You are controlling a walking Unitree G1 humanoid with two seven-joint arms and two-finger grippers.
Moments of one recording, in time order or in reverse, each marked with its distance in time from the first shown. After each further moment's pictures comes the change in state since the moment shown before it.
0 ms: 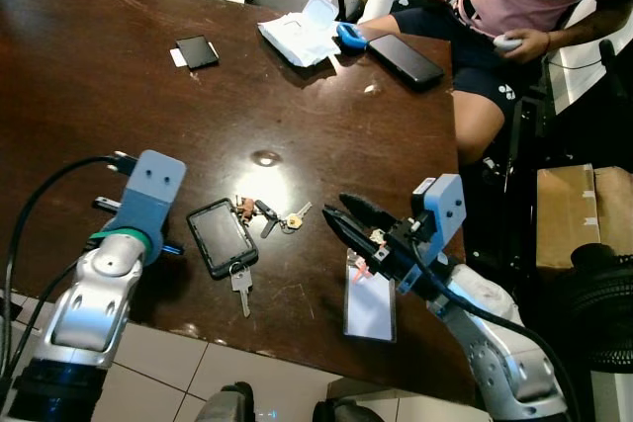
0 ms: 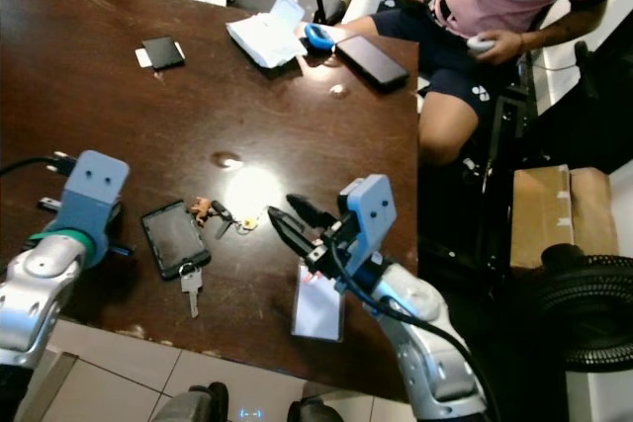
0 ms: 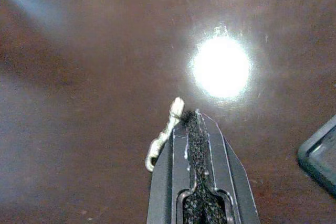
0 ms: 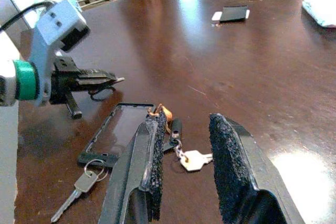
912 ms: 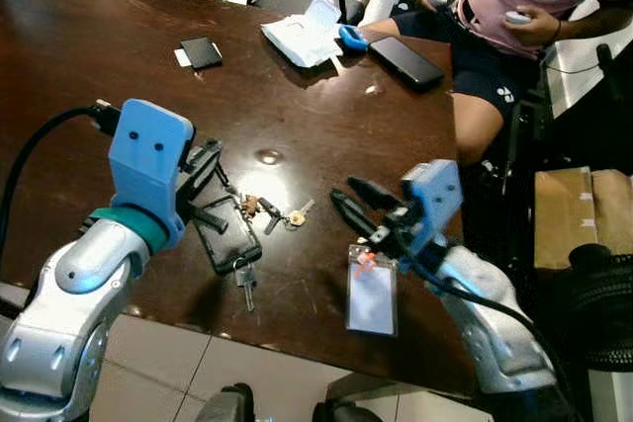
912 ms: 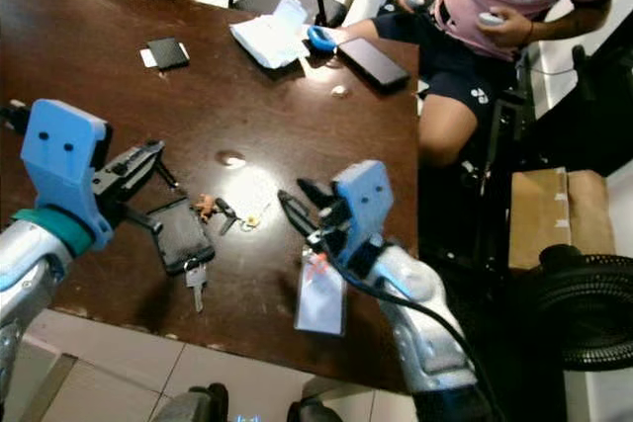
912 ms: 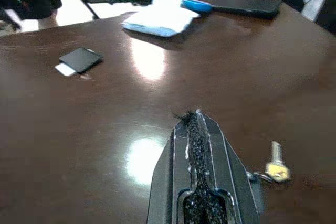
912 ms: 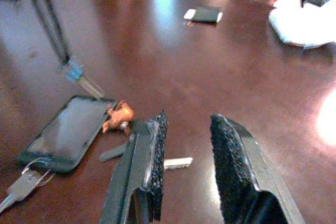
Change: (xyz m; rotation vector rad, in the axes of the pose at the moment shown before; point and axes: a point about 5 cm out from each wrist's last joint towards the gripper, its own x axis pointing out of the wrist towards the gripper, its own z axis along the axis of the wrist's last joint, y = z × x) left arm -0.062 -0.019 0.076 -0.146 -0.367 -0.315; right arm 0.028 -0.022 0.004 -0.187 0.054 -0.076
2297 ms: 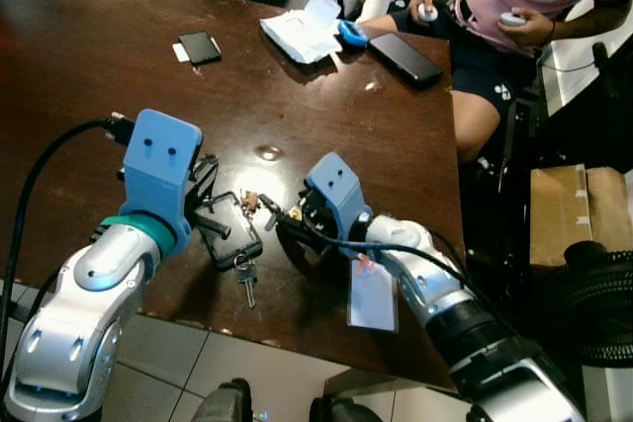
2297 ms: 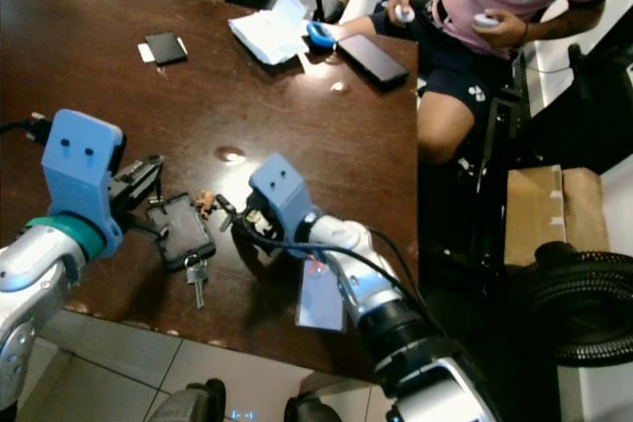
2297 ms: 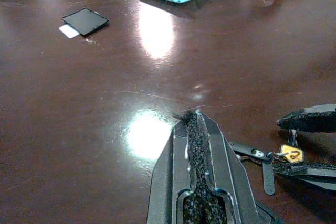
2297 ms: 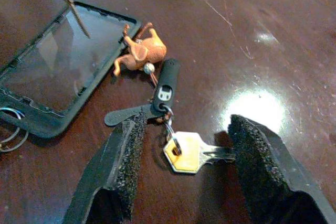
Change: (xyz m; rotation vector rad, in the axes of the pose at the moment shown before) left arm 0.004 0.000 -0.011 -0.025 0.095 0.066; right arm 0.058 0.014 -0.039 -0.068 0.332 0.163
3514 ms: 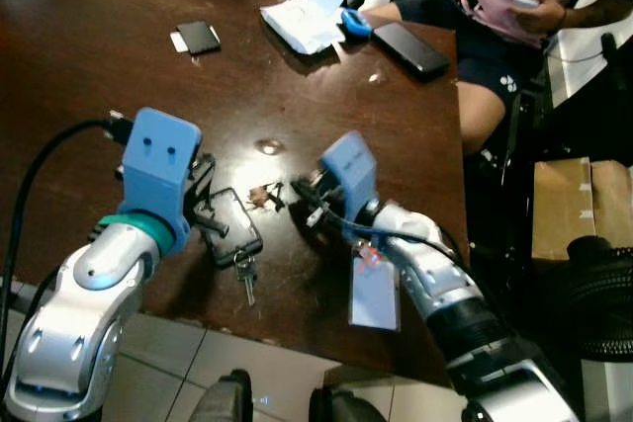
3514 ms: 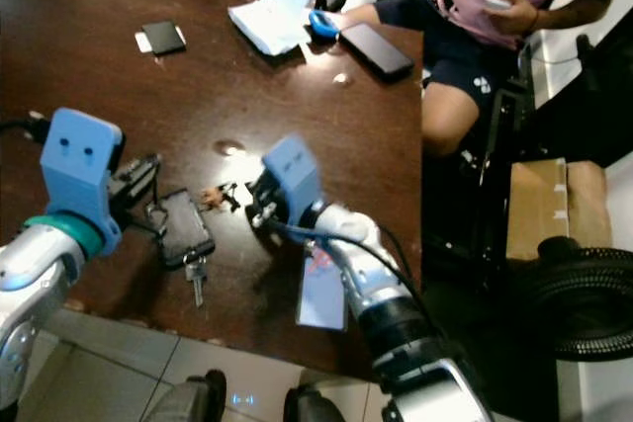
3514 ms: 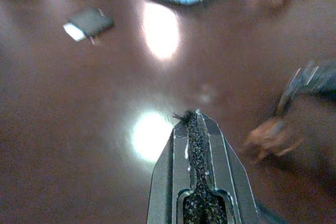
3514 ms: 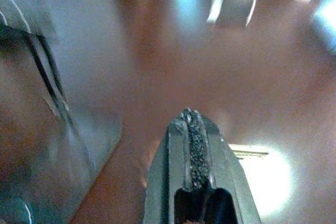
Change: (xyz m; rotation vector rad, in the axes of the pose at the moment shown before) left arm 0.003 0.004 0.015 0.031 -0.082 0.032; right arm -0.033 -0.018 0.066 0.071 -0.465 -0.083
